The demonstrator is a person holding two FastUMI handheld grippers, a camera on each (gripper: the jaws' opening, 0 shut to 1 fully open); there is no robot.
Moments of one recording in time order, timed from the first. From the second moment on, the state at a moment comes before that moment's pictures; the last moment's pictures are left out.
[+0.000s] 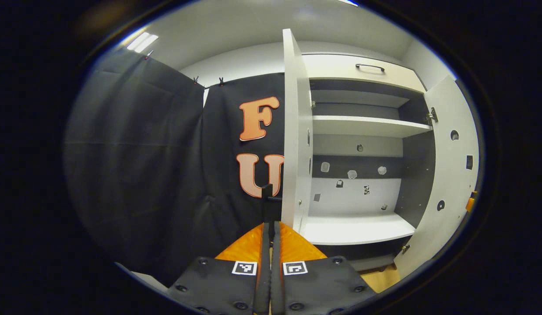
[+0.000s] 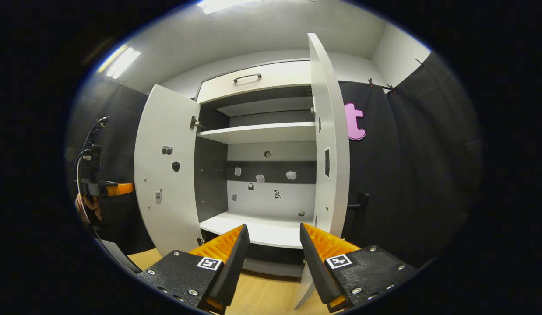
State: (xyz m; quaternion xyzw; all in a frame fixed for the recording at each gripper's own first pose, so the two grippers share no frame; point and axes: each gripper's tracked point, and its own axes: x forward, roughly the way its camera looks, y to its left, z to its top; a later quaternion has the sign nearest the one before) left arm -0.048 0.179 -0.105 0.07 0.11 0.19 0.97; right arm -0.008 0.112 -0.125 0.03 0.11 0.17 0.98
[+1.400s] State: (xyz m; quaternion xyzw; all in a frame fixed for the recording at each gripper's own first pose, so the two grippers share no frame) left arm -0.022 0.076 -0.081 0.07 0.06 0.08 0.99; right arm -0.011 0.114 -0.113 0.03 0.10 0.16 0.98
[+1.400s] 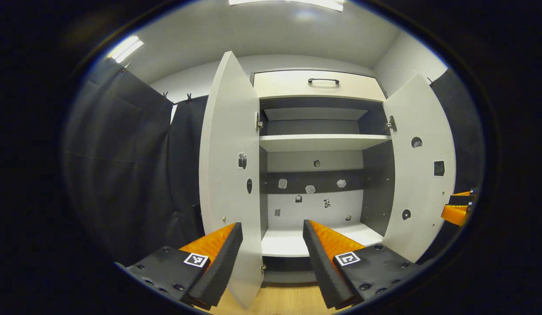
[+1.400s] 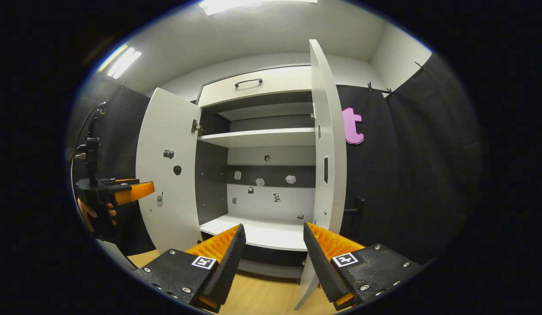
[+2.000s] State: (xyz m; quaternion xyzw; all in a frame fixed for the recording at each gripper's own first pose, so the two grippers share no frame) left arm 0.002 0.062 -0.072 0.08 0.03 0.05 0.99; right arm 0.002 0.115 -0.099 0.02 0.08 0.14 0.99
